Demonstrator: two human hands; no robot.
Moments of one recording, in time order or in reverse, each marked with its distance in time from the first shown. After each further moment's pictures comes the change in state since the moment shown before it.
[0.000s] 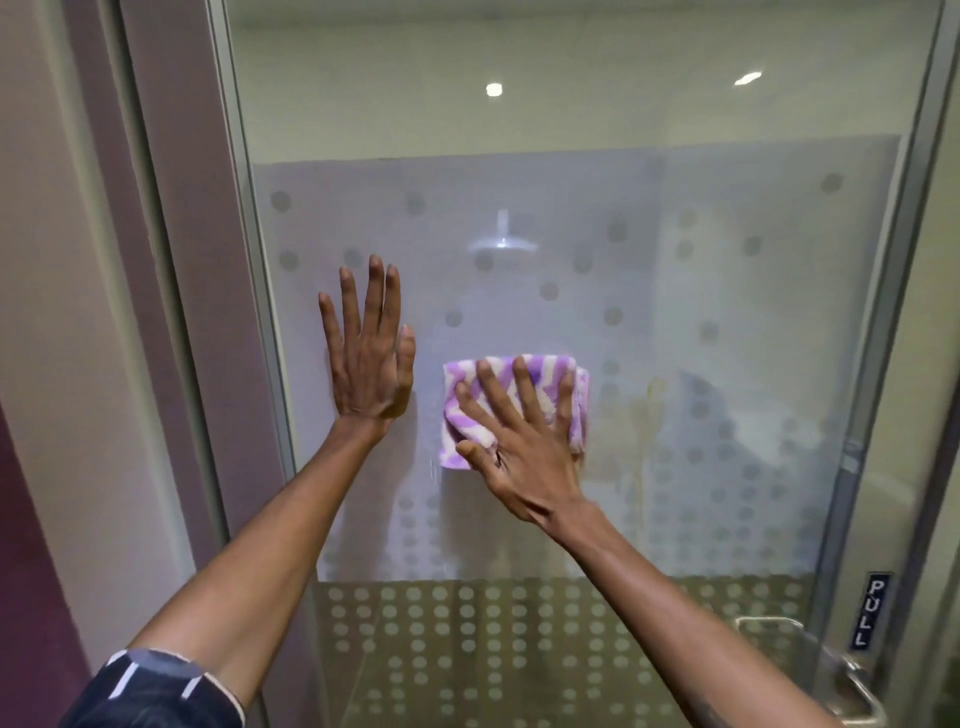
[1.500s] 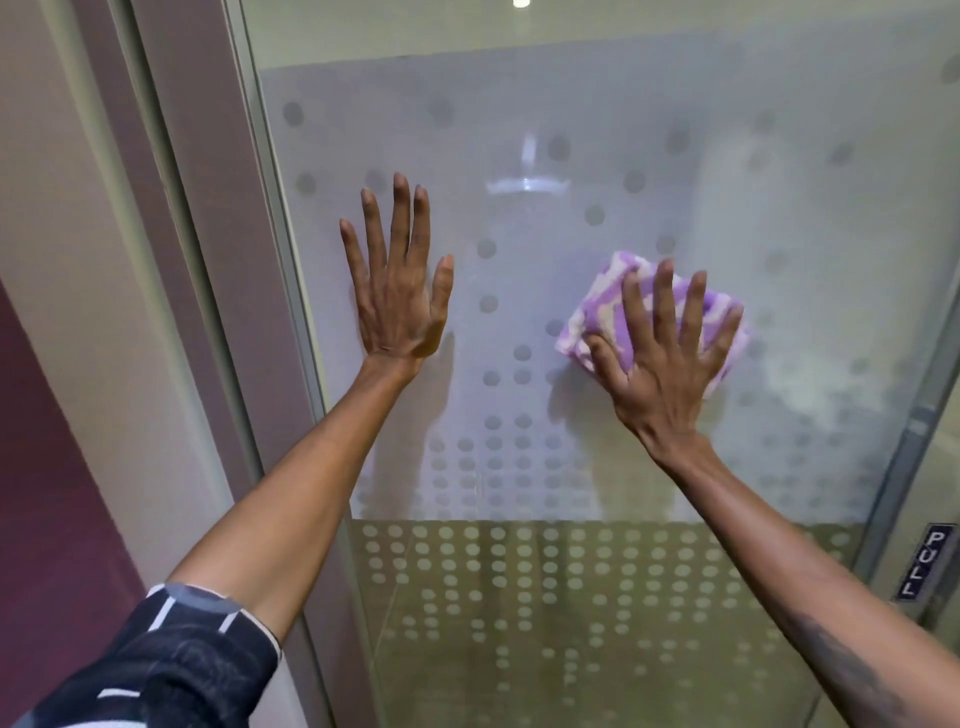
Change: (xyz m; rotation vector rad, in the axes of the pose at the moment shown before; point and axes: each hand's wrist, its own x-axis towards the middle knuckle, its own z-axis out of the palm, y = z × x) left_hand 0.001 -0.001 0.011 0.020 0.057 0.014; right_hand -0.013 0.077 0.006 -0.155 0.371 0.346
